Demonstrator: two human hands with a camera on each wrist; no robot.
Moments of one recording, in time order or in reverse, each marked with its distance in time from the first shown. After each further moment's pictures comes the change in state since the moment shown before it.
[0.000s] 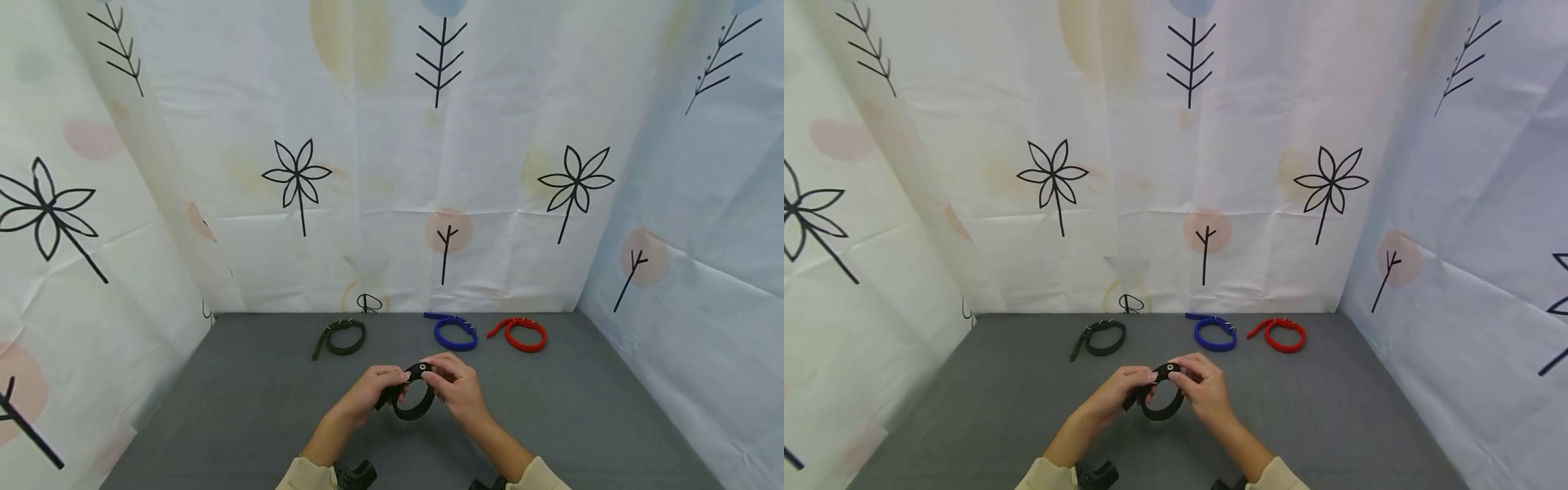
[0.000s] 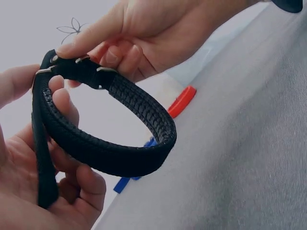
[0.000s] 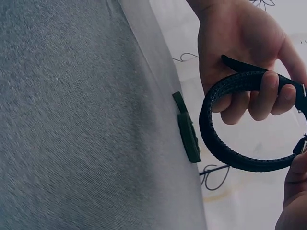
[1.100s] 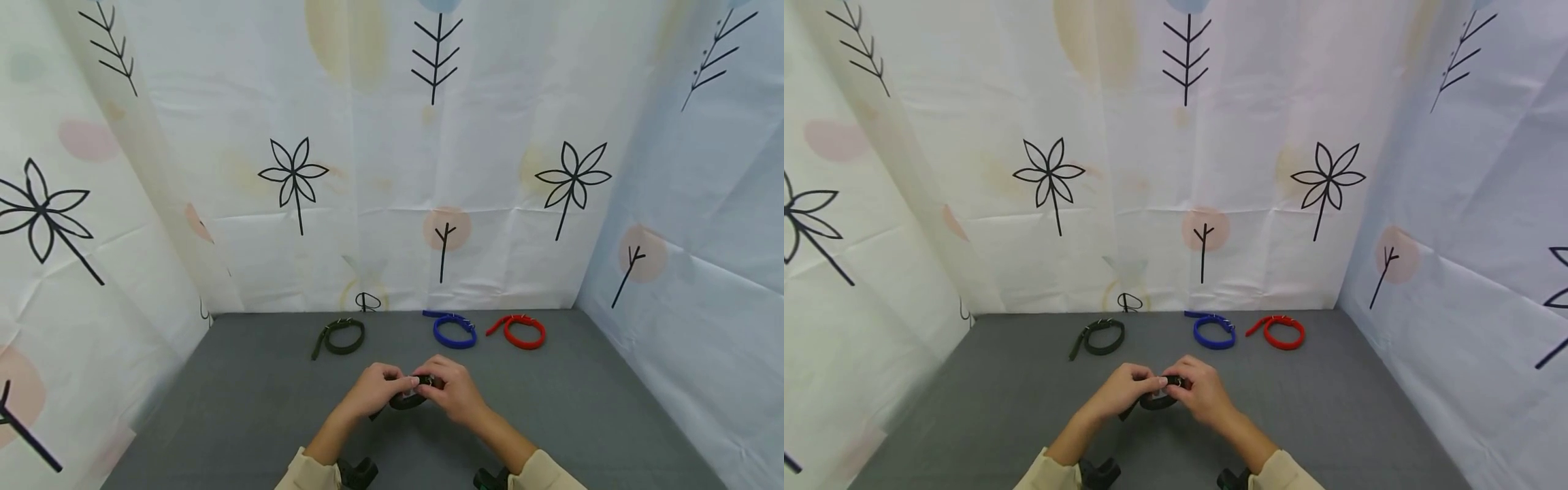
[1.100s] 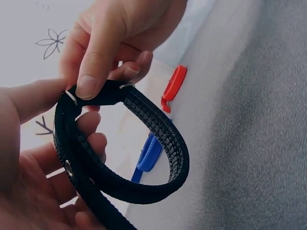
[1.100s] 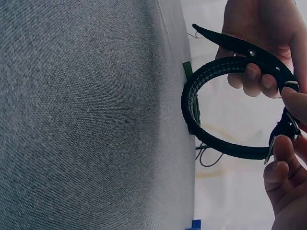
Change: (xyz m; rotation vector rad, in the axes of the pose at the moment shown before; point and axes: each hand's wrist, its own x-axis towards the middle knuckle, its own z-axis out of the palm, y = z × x) left_hand 0.001 0.007 0.006 0.515 0.108 0.022; right_hand 0.002 0.023 -0.010 -0.434 -0.218 -0.257
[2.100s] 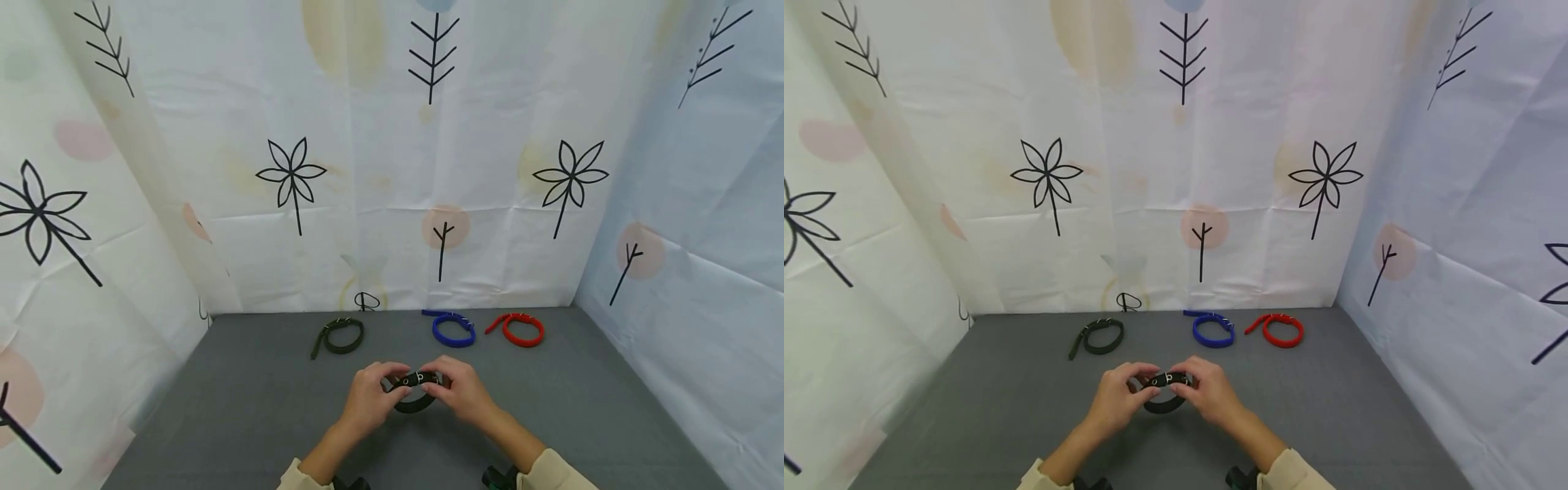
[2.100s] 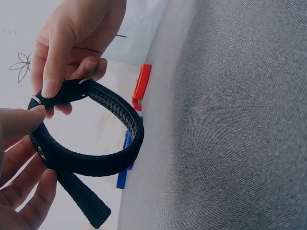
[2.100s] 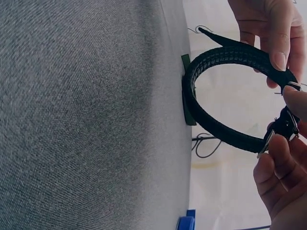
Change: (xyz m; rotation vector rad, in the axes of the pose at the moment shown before) left_hand -0.015 -0.004 0.015 0.219 0.377 0.374; right_hand -0.006 0.002 -0.014 0.018 -0.060 0.091
